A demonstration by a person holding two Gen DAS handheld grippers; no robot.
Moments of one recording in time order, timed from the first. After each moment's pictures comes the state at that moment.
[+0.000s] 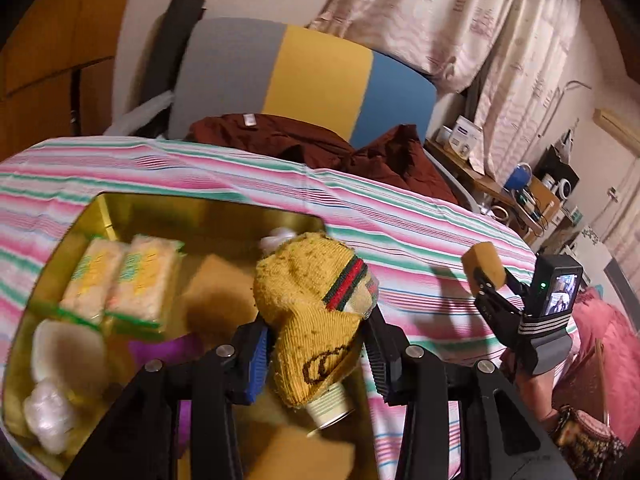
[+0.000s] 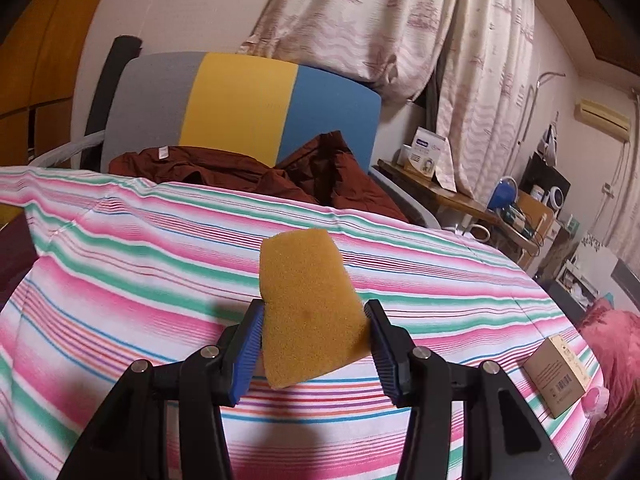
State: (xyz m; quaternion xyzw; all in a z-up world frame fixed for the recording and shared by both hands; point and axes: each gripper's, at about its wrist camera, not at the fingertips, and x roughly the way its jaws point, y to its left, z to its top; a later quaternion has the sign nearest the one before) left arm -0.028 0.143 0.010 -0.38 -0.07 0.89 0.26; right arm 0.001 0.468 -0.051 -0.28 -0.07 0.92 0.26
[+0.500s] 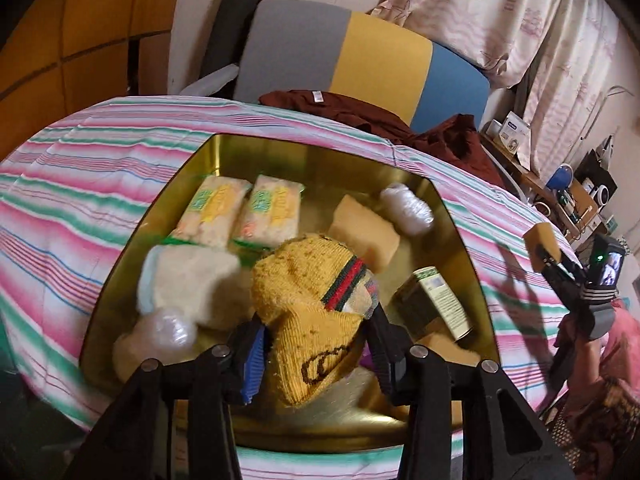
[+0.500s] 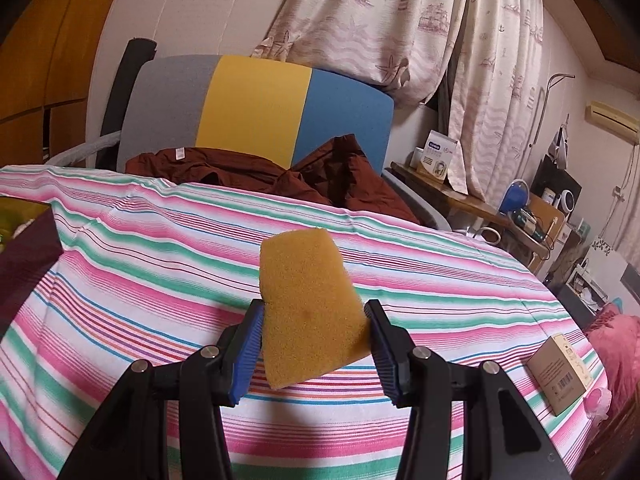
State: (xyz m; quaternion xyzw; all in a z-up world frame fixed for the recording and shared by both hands) left arm -0.010 0.051 -0.026 -0.42 -0.06 0.89 0.18; right arm 0.015 0.456 -0.044 -0.28 -0.07 0.93 0.23
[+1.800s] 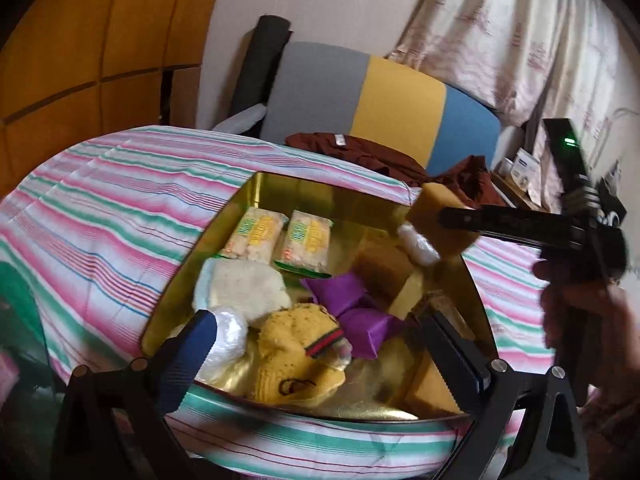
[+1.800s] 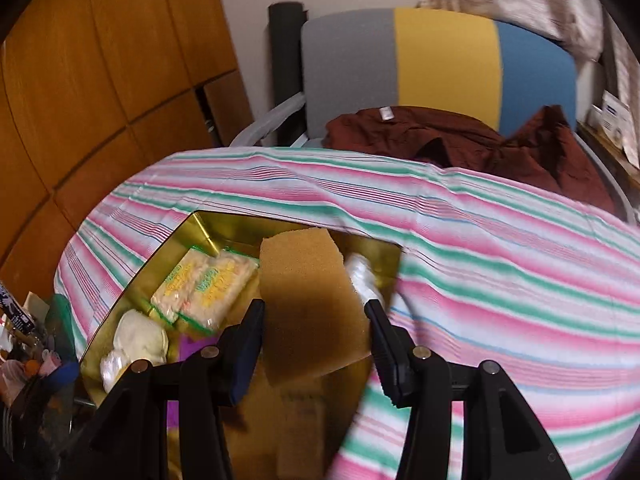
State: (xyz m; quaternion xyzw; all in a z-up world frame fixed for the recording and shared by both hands) left arm 0.026 0.022 -0.006 -0.34 -0.09 0.93 0.13; right arm -0.071 0.259 0.013 -0.41 0.04 0.91 -0.08
